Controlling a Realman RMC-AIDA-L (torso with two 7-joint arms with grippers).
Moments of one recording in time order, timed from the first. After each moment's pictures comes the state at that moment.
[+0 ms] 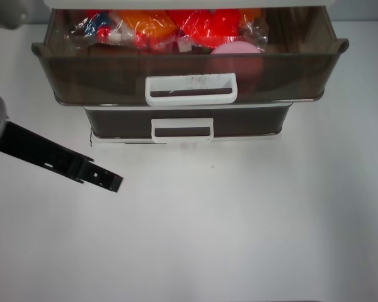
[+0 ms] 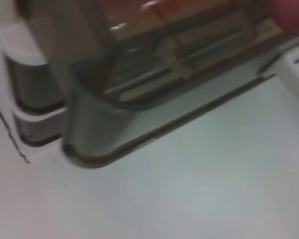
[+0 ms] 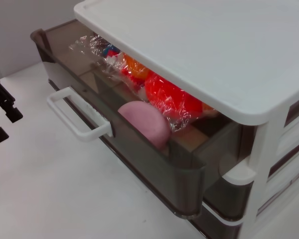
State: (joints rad) left arm -0.40 -2.05 1.35 1.89 -0.73 -1.90 0.15; right arm 0.32 1.73 -0.95 -1.63 1.24 1.84 -0.86
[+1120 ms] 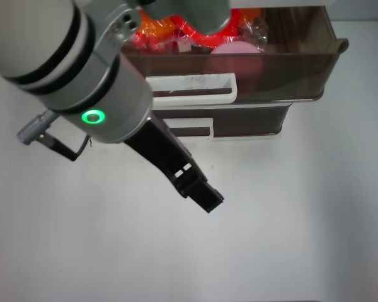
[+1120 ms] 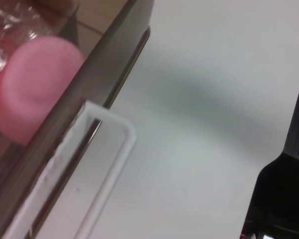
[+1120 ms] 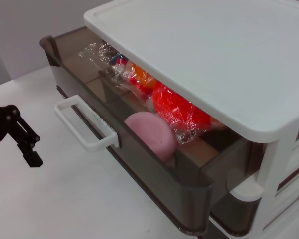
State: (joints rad) left arm -0.72 -2.06 1.67 1.88 -0.79 -1.88 0.14; right arm 0.36 1.73 -0.96 -1.62 1.25 1.84 -0.87
